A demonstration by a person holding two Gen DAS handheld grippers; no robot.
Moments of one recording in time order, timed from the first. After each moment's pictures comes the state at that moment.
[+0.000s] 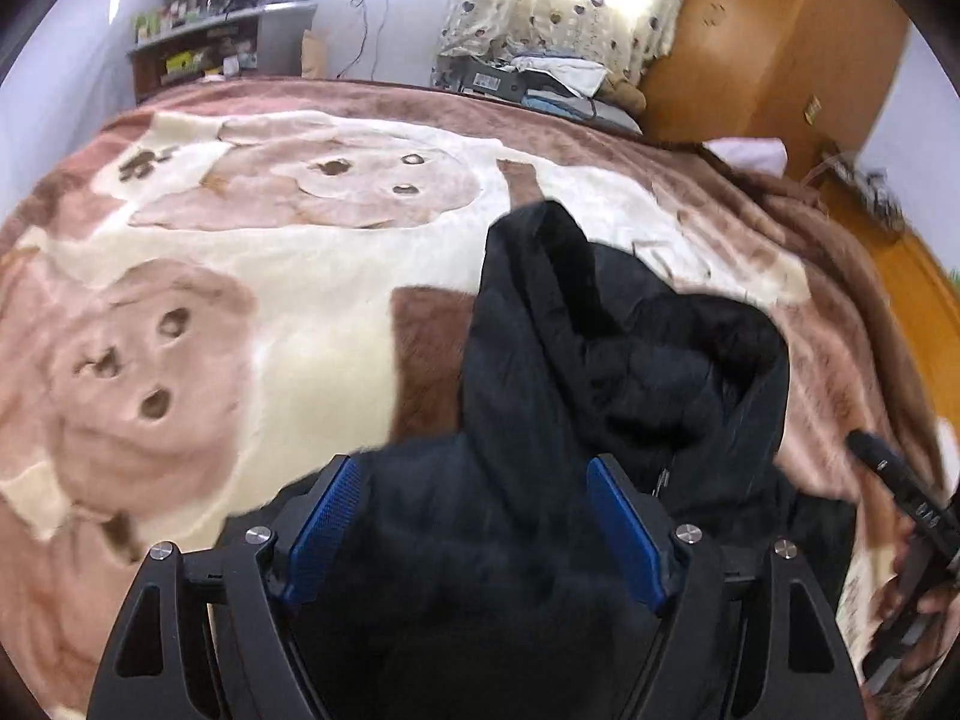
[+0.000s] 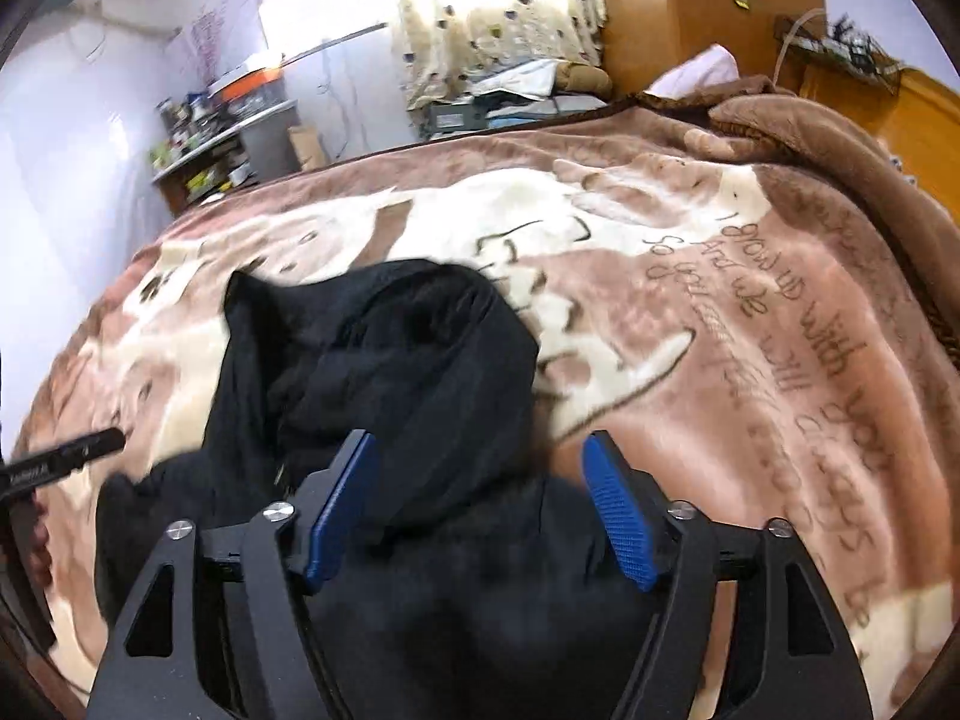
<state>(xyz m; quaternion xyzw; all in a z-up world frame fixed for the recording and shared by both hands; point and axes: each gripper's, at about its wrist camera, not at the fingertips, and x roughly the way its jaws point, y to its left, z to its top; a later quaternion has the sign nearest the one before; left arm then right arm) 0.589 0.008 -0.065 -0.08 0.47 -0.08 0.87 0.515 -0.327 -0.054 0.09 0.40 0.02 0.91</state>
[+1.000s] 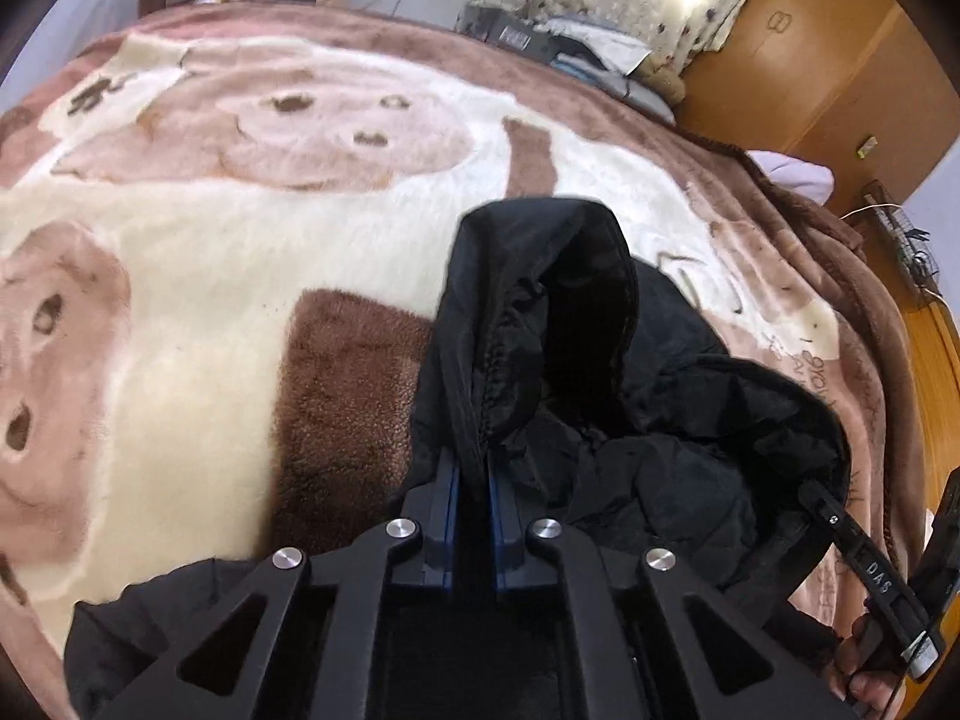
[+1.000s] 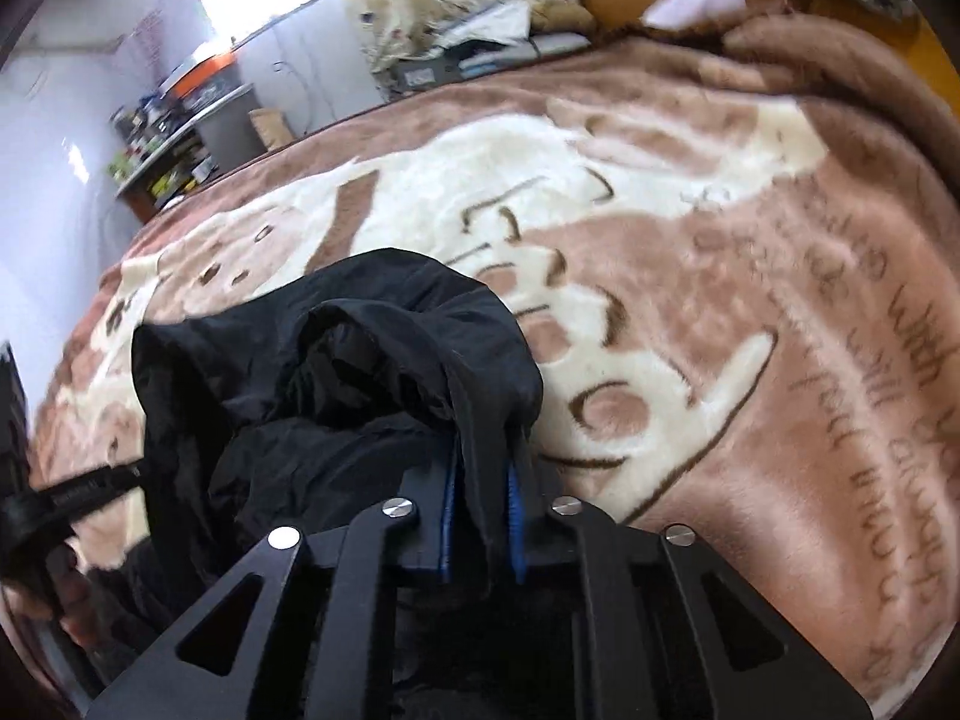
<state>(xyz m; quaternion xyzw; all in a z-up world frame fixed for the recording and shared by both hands) 0.683 -0.035 -0.114 -0.15 0.51 -0.07 0.85 0.599 -0.318 -0.093 0.12 0.45 0.02 0.89</state>
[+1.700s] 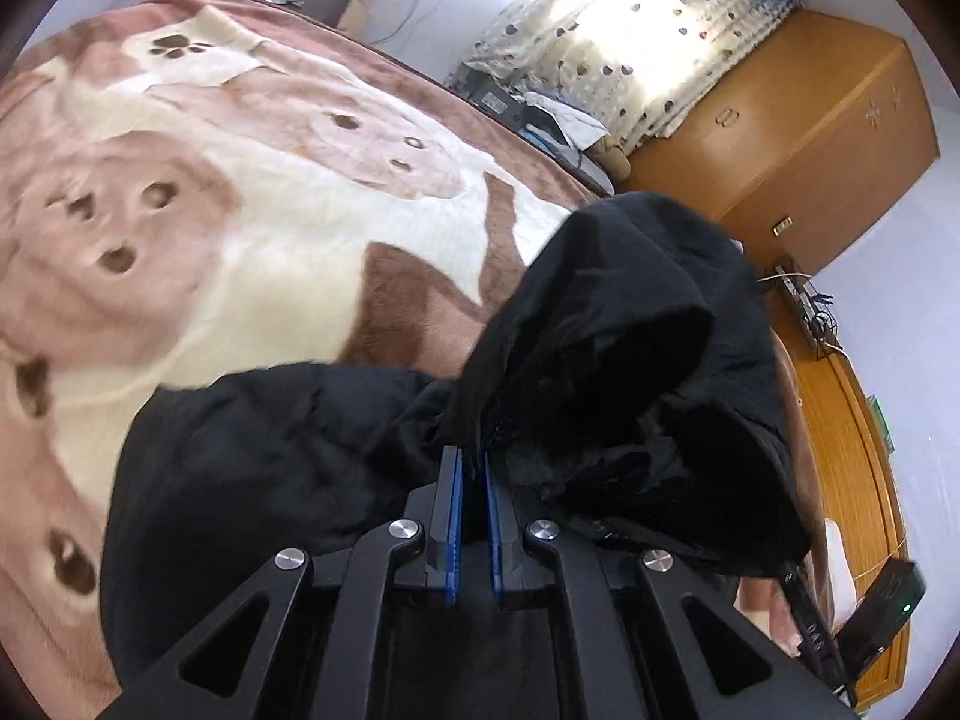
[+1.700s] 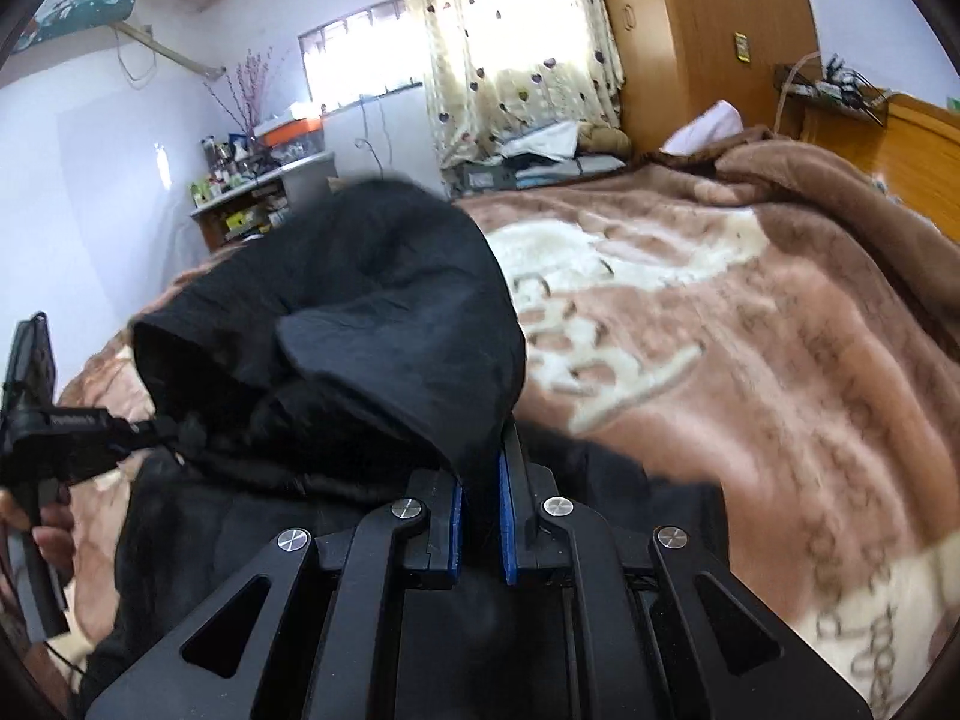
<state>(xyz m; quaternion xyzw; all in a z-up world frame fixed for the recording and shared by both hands) 0.531 0.044 -0.086 -0.26 0.44 -0.12 0.85 0.424 -0.303 -0.055 0.08 0.32 0.05 0.94</state>
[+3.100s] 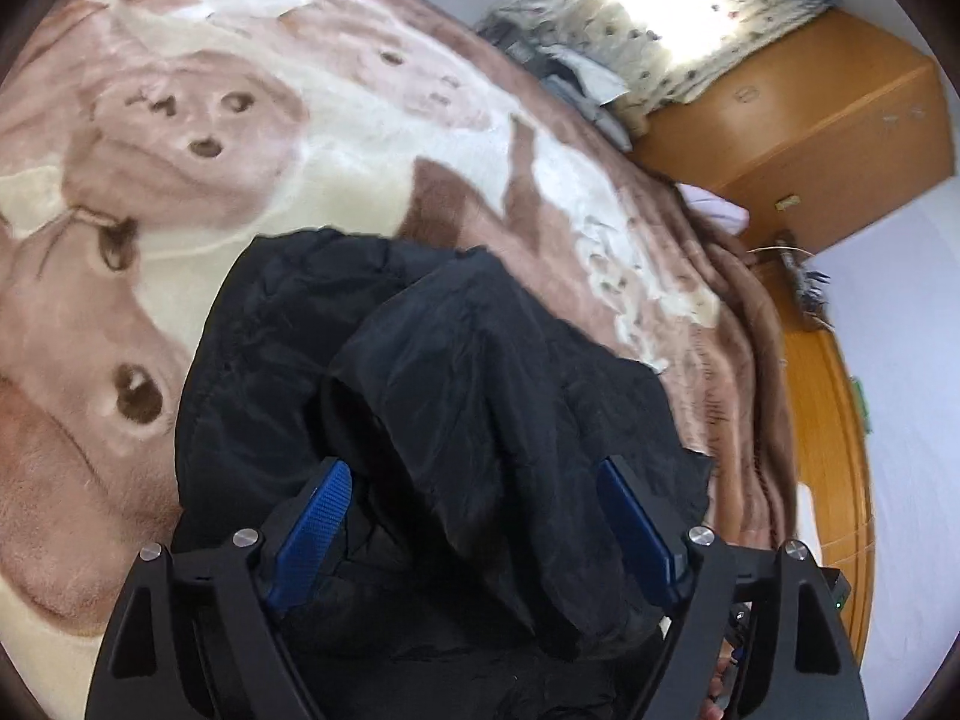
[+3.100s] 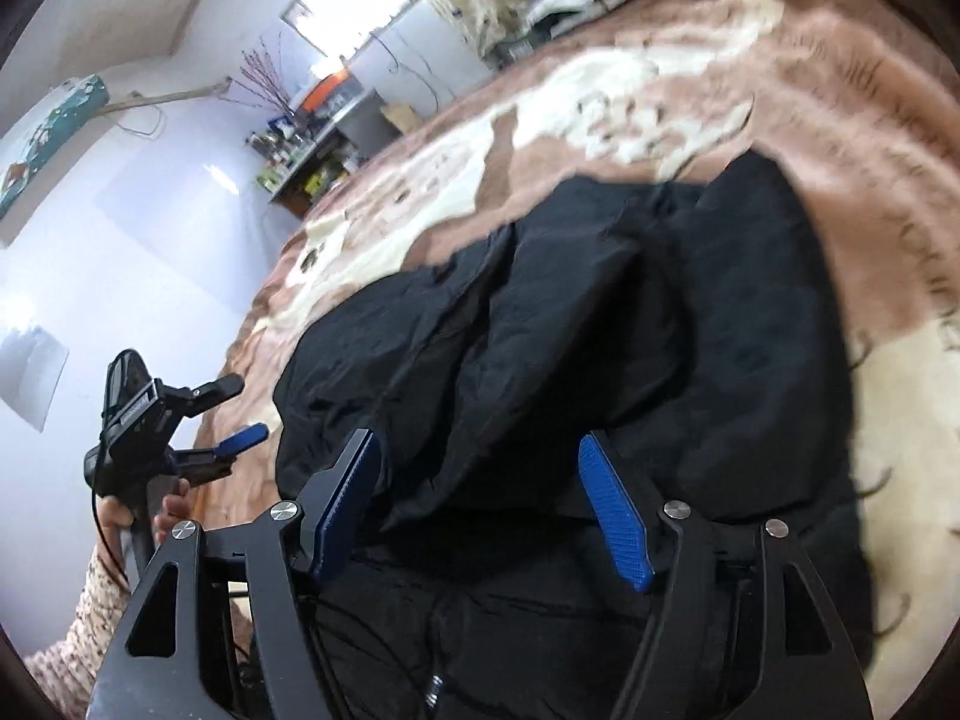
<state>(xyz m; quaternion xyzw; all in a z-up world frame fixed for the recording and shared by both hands) 0.460 0.069 -0.074 -0.28 0.51 -0.12 0.80 0.366 -0.312 -0.097 0.27 0.44 0.18 0.83</state>
